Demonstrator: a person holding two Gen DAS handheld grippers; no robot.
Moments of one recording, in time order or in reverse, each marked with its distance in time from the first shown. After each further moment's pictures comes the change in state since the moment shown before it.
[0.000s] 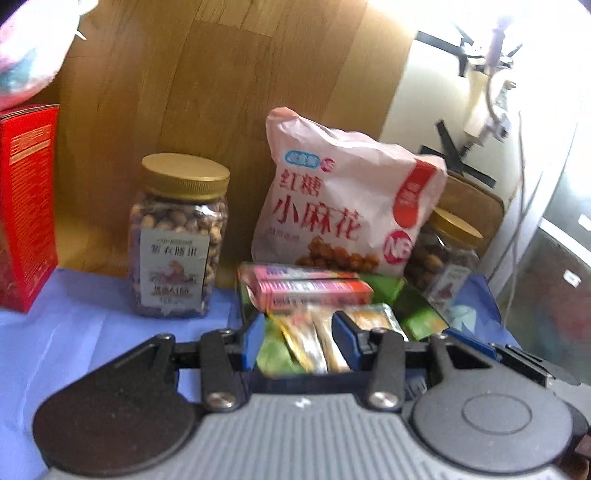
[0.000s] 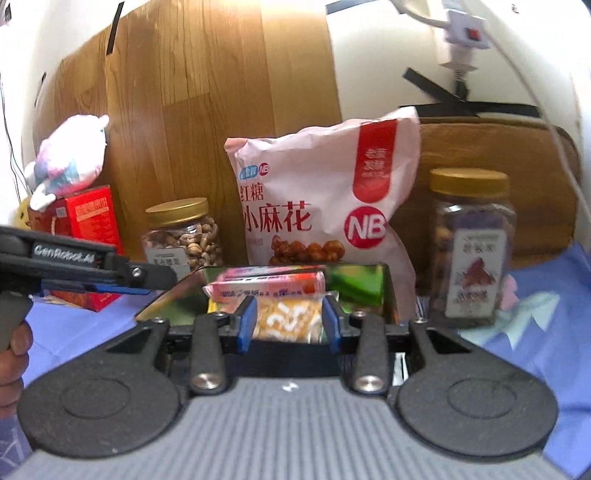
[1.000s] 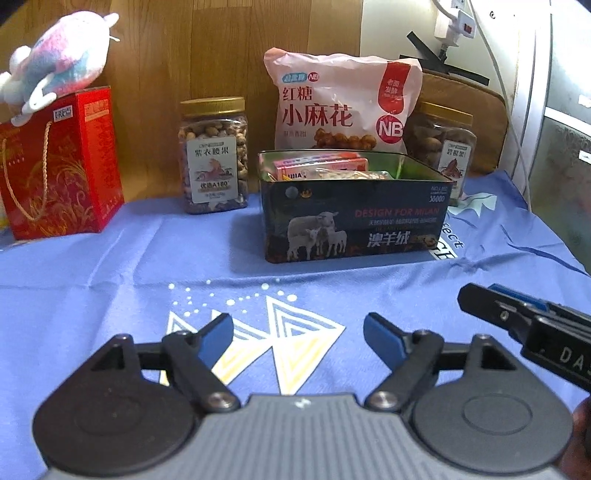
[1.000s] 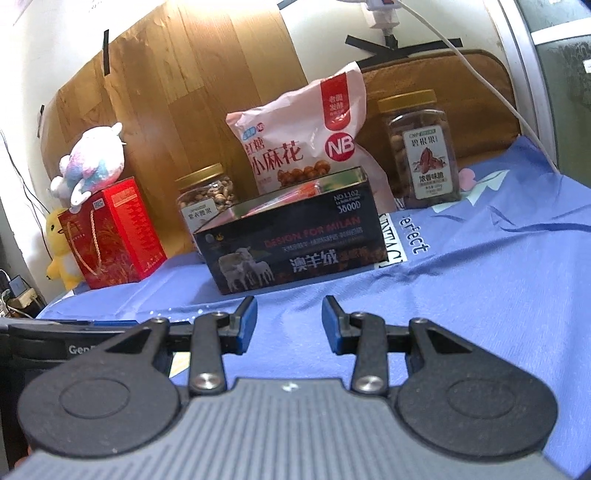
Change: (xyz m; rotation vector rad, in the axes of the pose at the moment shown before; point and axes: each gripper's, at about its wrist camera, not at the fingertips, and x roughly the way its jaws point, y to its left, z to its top) left arm -0.065 -0.051 -0.108 0.153 0.106 0.239; right arm -0.098 0.026 -0.072 0.213 0.042 -0.017
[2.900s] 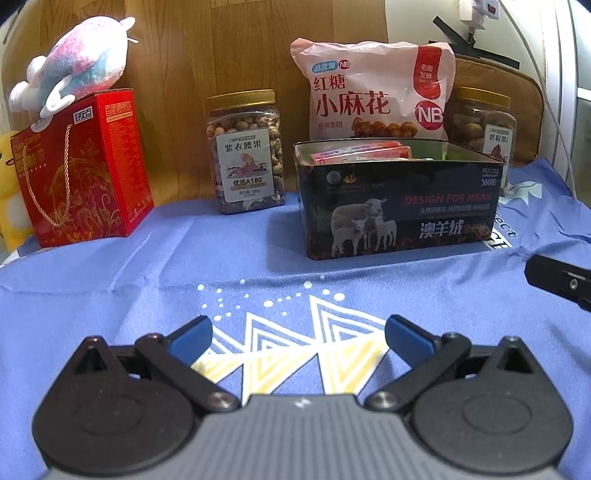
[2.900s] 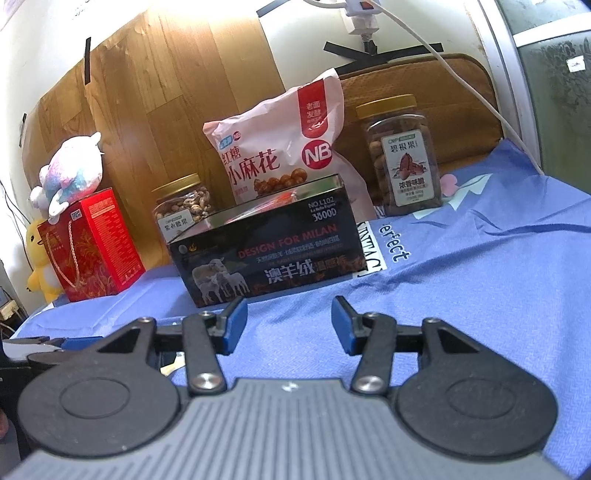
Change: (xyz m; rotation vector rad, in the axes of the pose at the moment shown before) left arm 0.032 0.008 -0.008 0.036 -0.025 0.125; right arm 0.010 -0.007 -0.004 0.020 -0.044 -0.077
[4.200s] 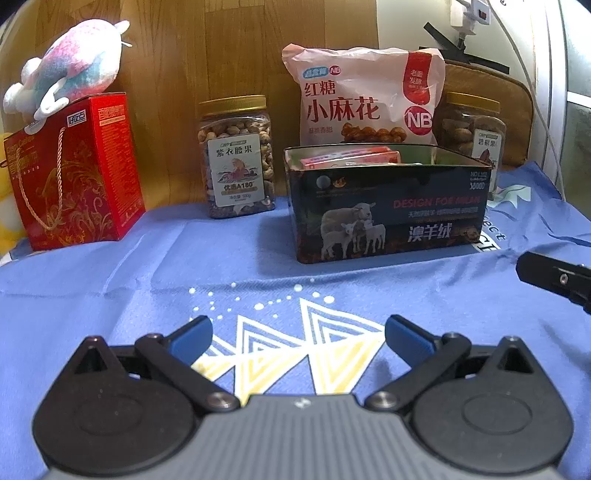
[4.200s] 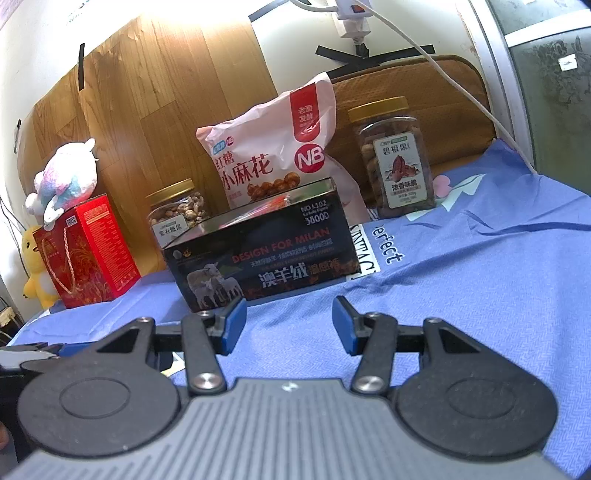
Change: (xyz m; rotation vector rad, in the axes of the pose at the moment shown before) left arm -0.004 0.000 -0.001 0.002 -0.019 -0.038; right arm -0.002 -0.001 -0.001 0.013 -0.015 -0.016
